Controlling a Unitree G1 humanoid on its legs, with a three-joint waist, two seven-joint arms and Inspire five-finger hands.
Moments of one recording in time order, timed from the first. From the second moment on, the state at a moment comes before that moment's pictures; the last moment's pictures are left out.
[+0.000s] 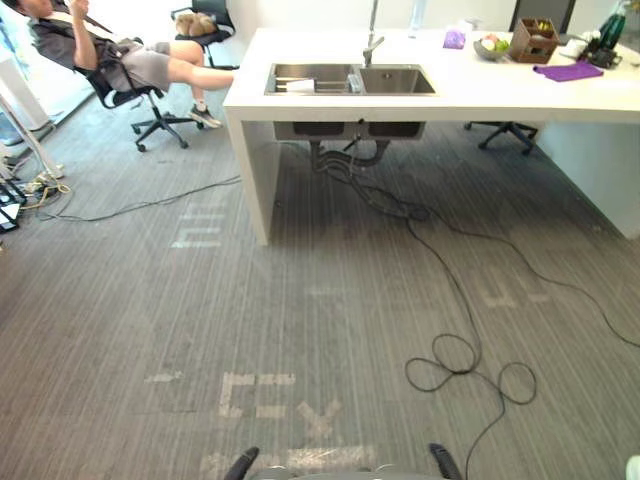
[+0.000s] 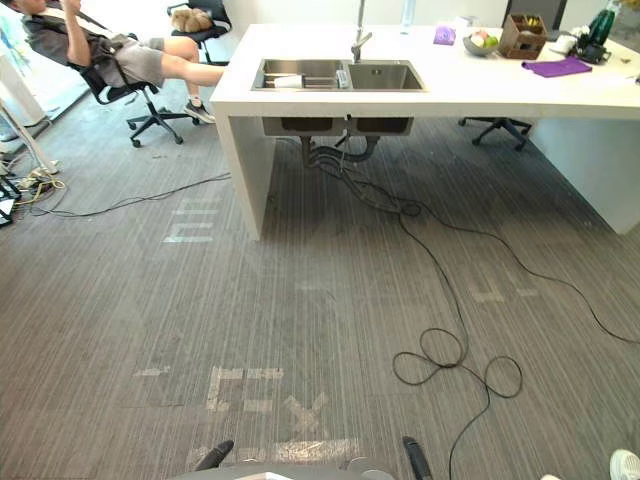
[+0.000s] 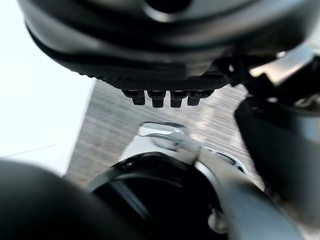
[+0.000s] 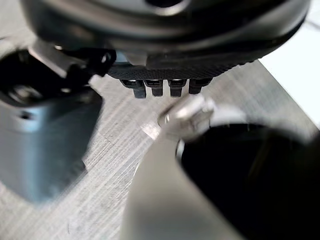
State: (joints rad) left arm 0.14 0.22 -0.06 1.11 -0.60 0.33 -0.12; right arm 0.16 -0.19 -0.04 1.11 0.76 0.28 0.08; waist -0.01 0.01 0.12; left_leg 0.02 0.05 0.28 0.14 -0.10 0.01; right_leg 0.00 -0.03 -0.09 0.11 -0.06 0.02
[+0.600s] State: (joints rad) left arm 0.02 0.17 -0.15 0.90 -0.60 0.18 0.04; right arm 0.01 -0.14 -0.06 0.88 0.67 0.13 0.05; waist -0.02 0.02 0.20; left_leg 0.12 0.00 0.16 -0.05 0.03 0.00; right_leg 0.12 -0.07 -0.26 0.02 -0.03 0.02
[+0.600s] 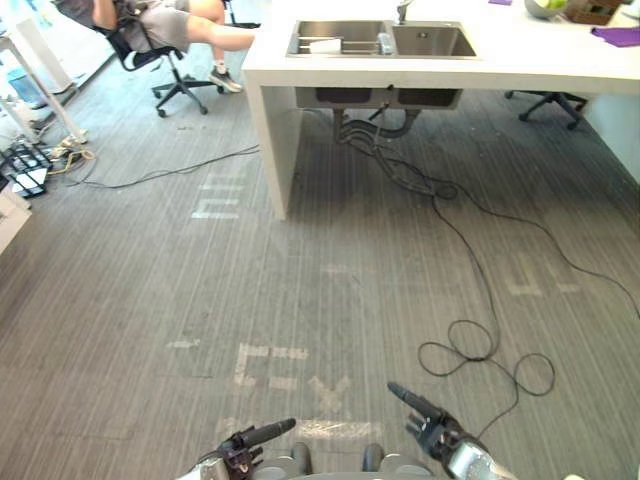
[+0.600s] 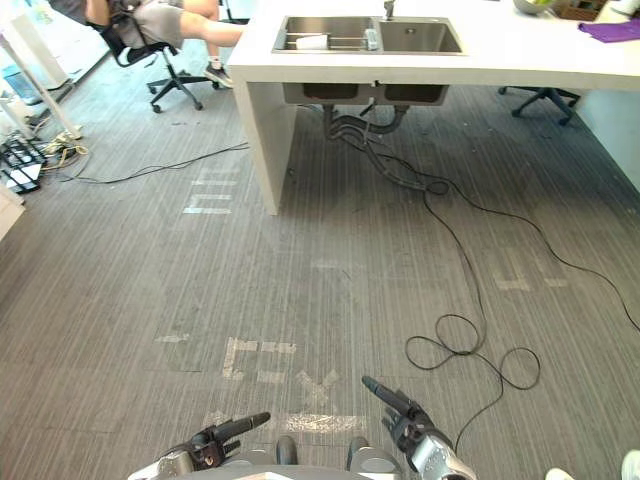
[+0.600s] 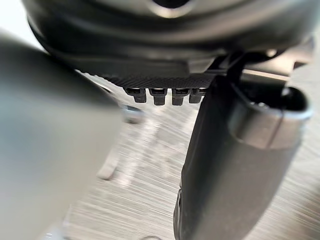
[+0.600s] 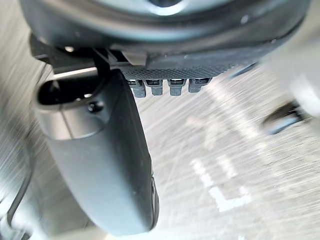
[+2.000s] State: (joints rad) left arm 0.02 0.16 -0.15 1.03 -0.43 0.12 0.08; right arm 0.08 -0.13 -0.06 1.05 0.60 0.05 0.12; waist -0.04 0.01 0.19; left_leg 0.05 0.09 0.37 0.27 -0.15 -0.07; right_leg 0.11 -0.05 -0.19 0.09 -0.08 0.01
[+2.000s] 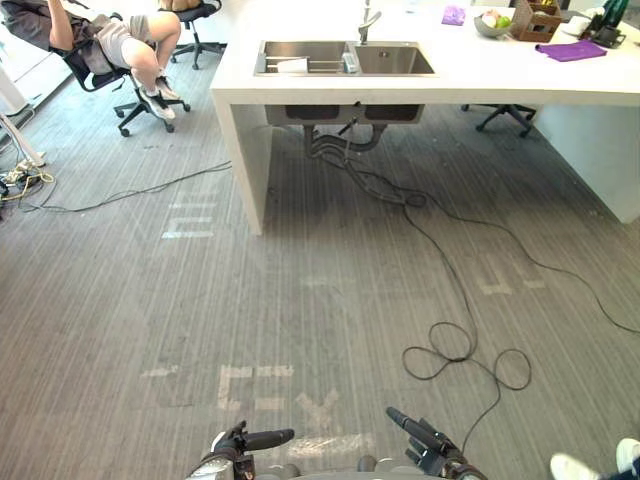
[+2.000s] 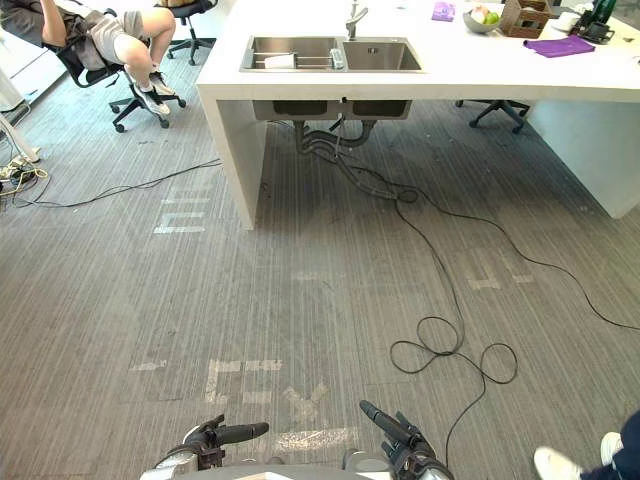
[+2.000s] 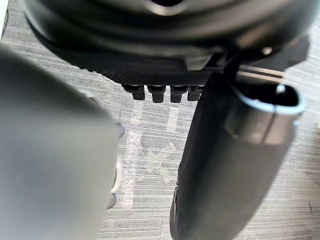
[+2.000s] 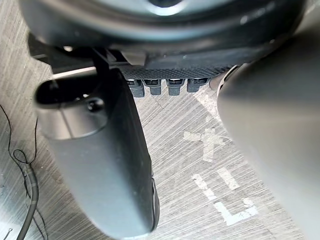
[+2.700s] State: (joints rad) left arm 0.10 0.10 -0.12 0.65 -0.54 0.06 0.09; right arm 0.11 -0.21 -0.05 0.87 0.74 0.07 0.08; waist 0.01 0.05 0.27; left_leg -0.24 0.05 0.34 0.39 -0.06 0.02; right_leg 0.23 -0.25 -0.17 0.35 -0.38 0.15
